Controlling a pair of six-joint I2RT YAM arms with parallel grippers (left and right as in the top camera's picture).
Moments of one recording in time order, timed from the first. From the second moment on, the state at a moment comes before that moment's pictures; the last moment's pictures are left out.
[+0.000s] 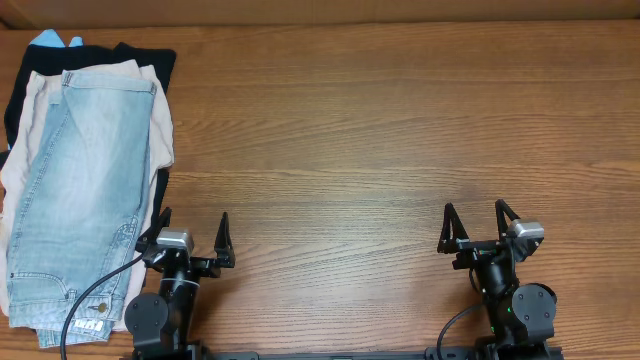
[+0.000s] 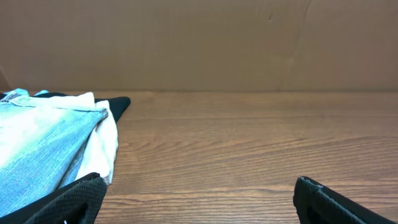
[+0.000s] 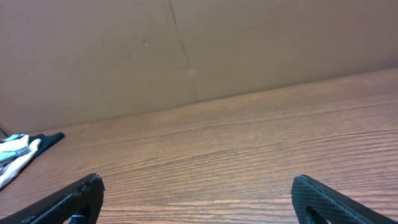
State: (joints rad) left arm 0.15 0.02 0.01 -0.05 0.26 -0.05; right arm 0.13 0.01 0.02 -0.03 -0.02 0.25
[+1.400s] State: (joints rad) left arm 0.15 0.02 0.13 -0.05 0.26 -0.16; right arm 0.13 0.01 0.09 0.08 -0.02 0.25
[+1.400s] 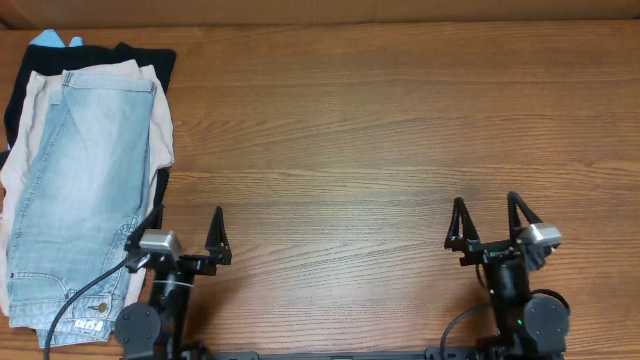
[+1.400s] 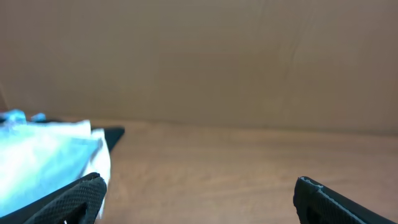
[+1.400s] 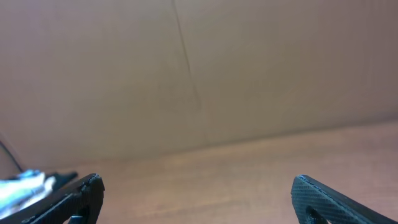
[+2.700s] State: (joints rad) left arm 0.15 1.27 1.42 -0.93 0.34 -0.05; right arm 0.13 1.01 1.19 -0.77 -0.12 0.23
